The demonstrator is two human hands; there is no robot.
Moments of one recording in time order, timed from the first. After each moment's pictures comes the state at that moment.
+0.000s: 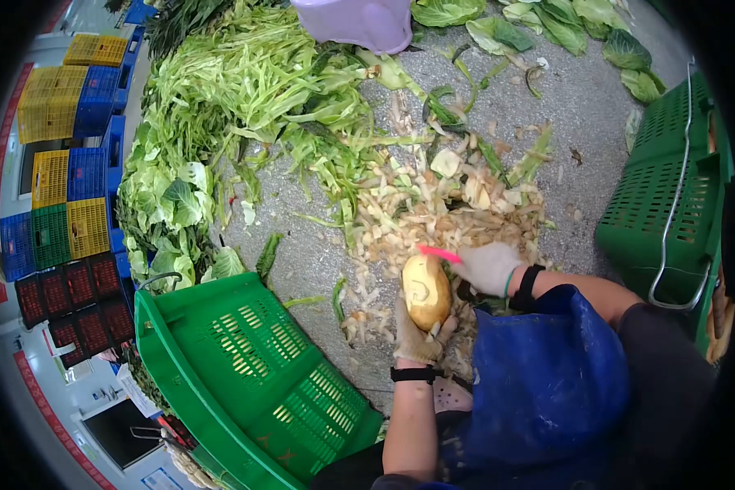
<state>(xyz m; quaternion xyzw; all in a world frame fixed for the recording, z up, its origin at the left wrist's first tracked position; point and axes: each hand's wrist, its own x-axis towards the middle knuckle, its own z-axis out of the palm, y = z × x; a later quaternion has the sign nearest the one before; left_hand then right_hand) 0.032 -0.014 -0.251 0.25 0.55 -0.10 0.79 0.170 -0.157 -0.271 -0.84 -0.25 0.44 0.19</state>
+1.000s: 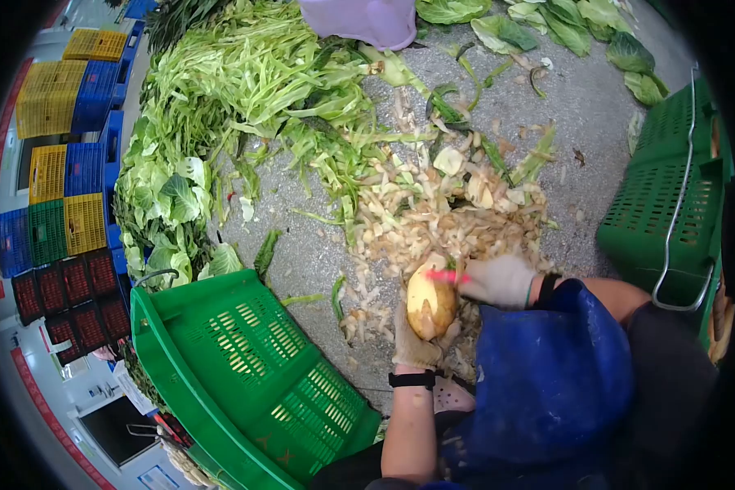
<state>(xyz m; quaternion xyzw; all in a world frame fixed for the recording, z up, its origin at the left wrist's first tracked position) 0.025 -0.007 -0.243 0.18 0.56 -0.14 0.80 0.164 -0.165 -0.255 -0.80 -0.33 0.49 0.14</state>
